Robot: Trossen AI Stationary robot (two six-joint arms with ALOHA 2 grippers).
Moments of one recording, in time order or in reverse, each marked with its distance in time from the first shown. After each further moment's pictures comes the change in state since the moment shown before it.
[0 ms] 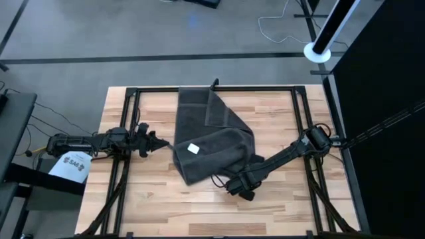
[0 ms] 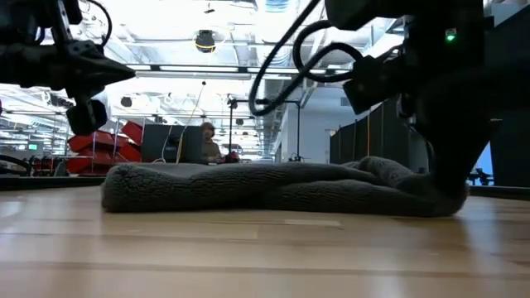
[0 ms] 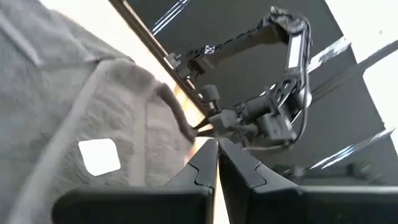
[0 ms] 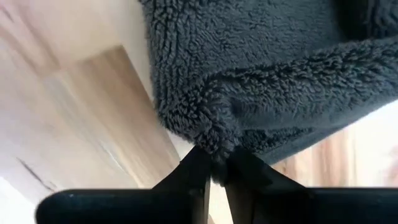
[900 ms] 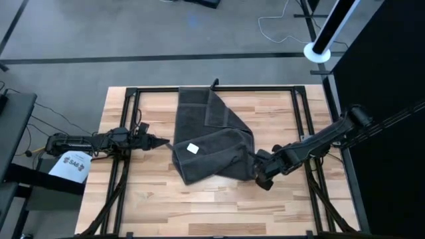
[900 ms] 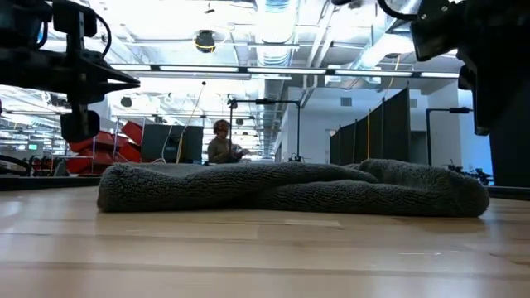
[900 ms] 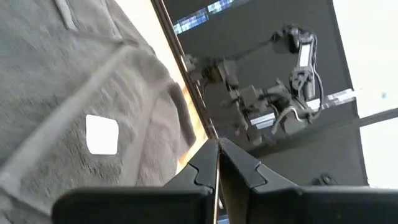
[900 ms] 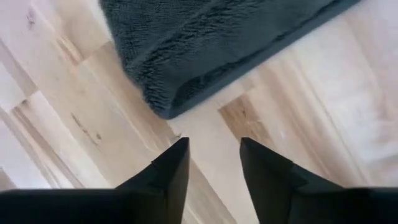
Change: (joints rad) left arm 0.001 0.028 0.001 -0.023 -0.109 -0.202; right arm 0.017 -0.594 -0.426 0.163 0.011 0.221
